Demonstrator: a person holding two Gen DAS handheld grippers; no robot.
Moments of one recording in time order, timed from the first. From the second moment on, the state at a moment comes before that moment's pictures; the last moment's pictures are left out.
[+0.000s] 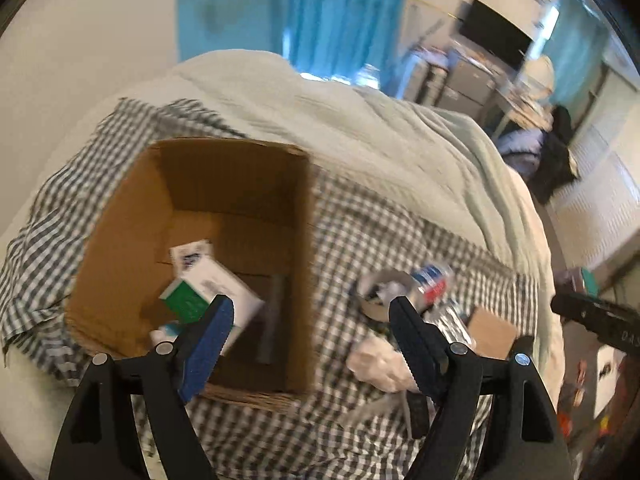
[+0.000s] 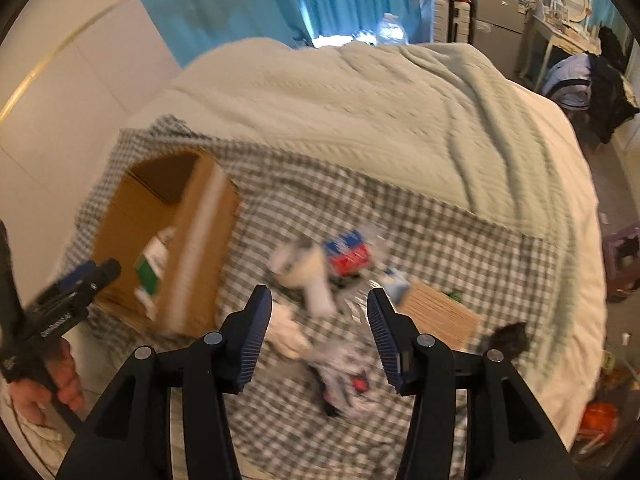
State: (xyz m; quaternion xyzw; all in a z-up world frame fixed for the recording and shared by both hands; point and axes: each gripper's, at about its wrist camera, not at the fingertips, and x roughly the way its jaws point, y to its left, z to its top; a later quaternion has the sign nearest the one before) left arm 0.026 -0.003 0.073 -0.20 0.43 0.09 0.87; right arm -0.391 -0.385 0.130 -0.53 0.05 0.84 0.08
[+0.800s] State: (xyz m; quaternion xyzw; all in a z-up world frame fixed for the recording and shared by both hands) left arm 0.053 -0.138 -0.026 -0.05 0.50 0.00 0.87; right arm -0.371 -0.359 -0.004 -0.63 0.03 0.77 0.02
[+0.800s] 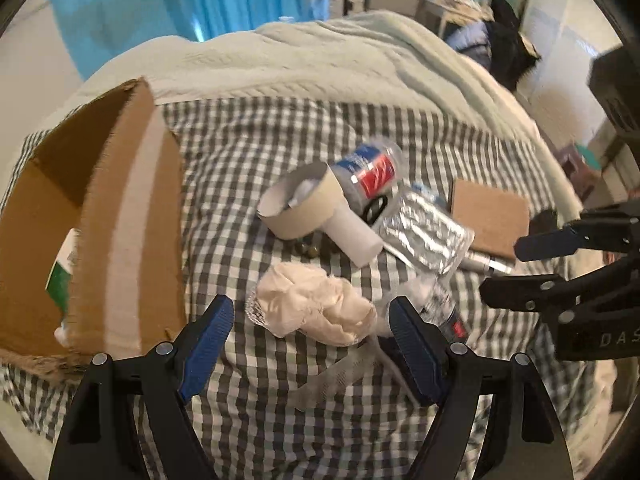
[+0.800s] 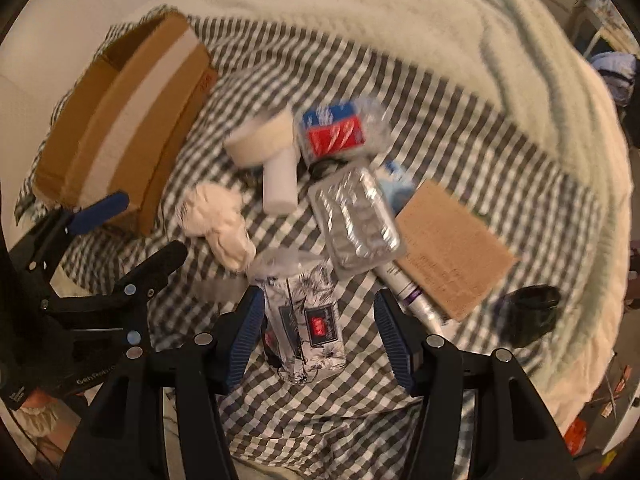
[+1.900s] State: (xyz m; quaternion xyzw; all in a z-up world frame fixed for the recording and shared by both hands) left arm 0.085 -0.125 -0.097 -0.07 0.58 -0.07 0.81; right arm -0.354 -0.352 -0.082 -0.68 0.04 0.73 0.02
